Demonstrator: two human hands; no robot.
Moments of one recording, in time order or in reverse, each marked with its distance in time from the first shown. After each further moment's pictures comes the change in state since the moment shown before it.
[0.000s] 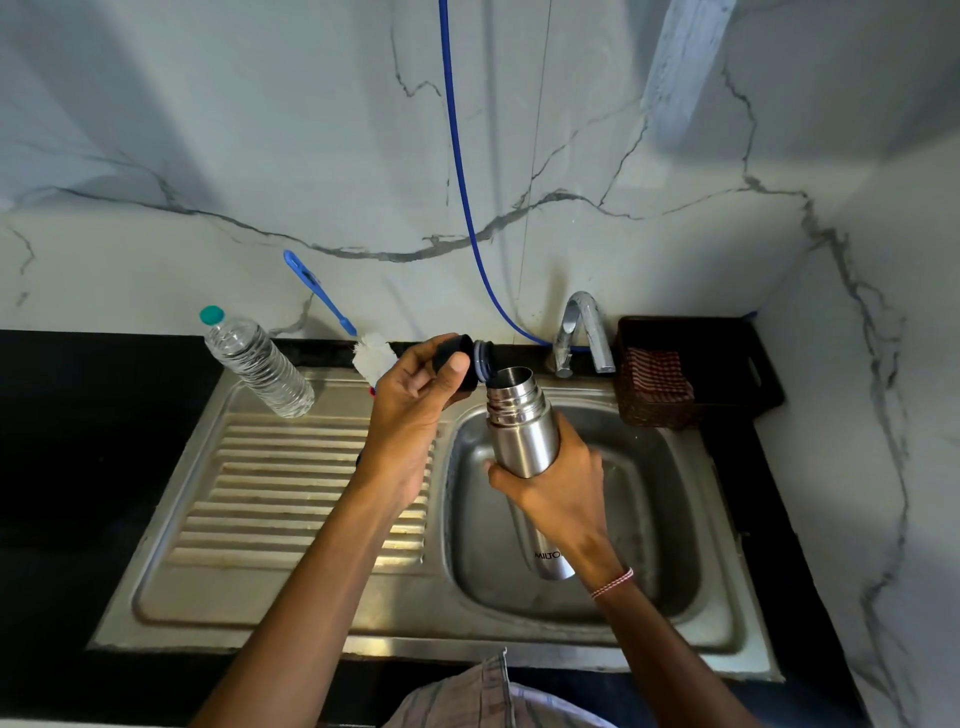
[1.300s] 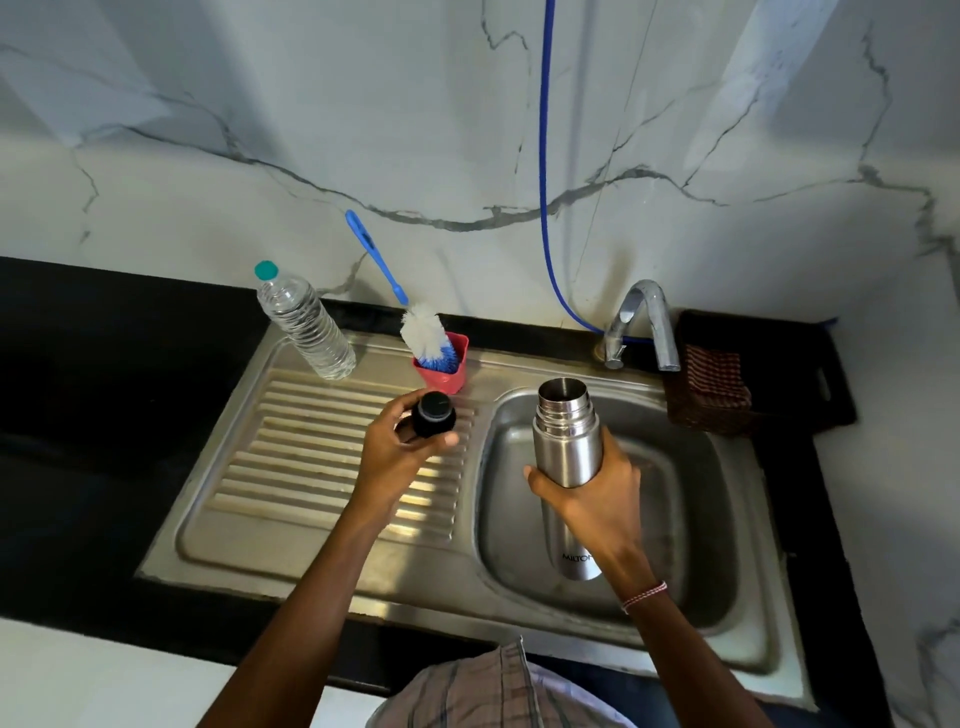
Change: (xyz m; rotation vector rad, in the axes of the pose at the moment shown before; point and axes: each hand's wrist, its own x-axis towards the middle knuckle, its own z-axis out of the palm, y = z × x) left_hand 0.000 -0.093 -0.119 0.344 0.192 -0.088; right_hand 0.000 0.026 0.023 0.060 -0.043 -0.021
